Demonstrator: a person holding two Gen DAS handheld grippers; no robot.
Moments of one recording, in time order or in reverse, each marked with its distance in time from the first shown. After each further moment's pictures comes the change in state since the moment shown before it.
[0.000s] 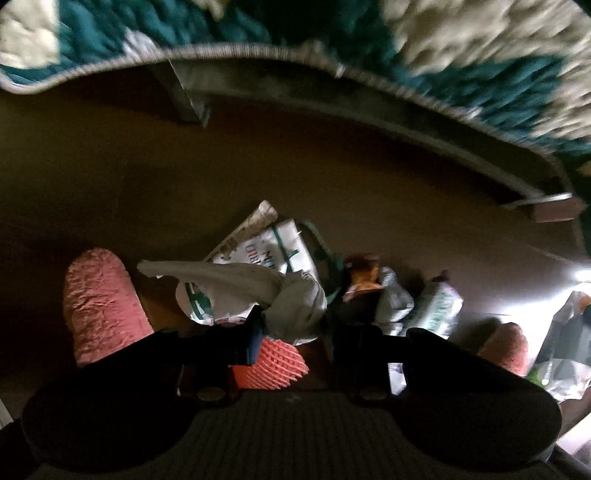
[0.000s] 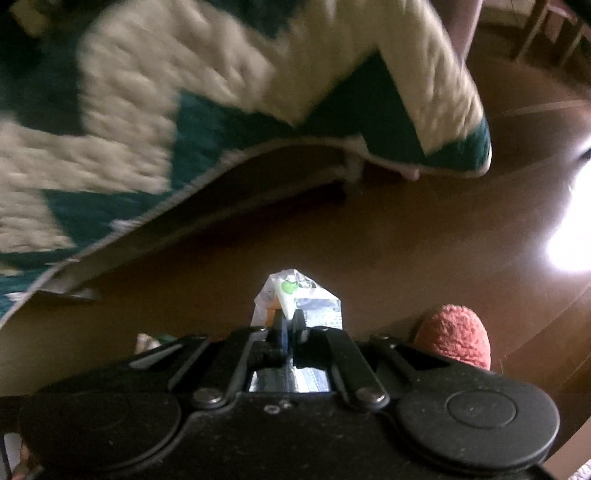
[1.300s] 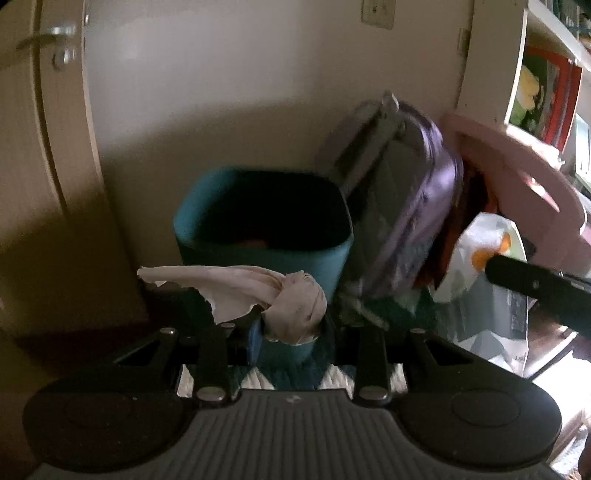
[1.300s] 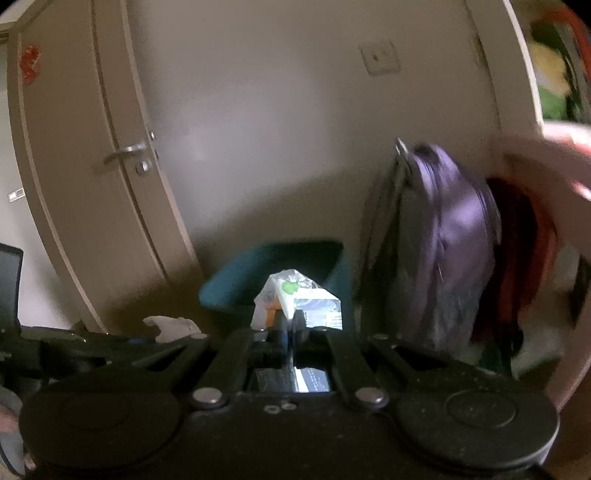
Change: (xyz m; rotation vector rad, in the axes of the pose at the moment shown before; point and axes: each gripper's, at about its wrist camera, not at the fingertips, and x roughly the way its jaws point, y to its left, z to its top) left arm -0.475 -0.042 -0.020 0.279 -0.854 -0.101; right arm -0.412 0.182 0.058 -0.446 -0.716 0.468
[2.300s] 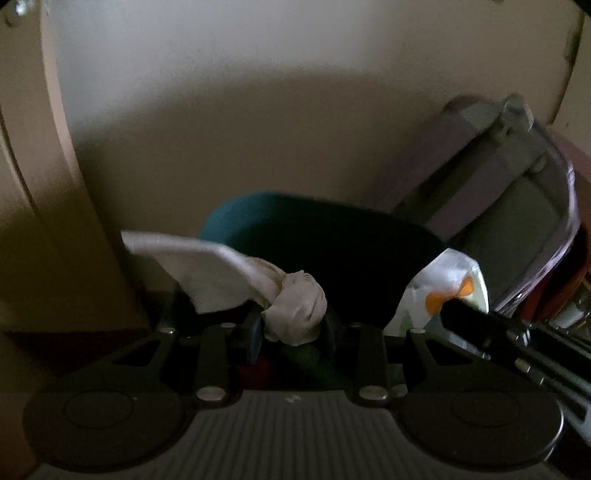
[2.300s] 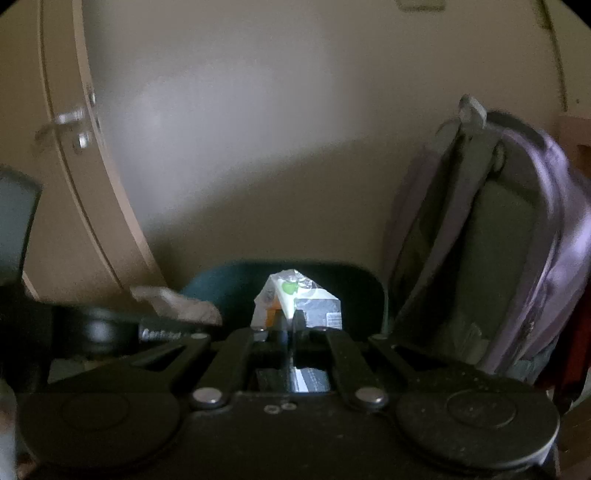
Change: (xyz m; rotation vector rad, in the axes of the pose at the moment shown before) left arm 0.211 0.068 0.106 -0.096 0.168 0.044; right arm 0.234 -0.003 0.034 -0.020 0.117 -0.048
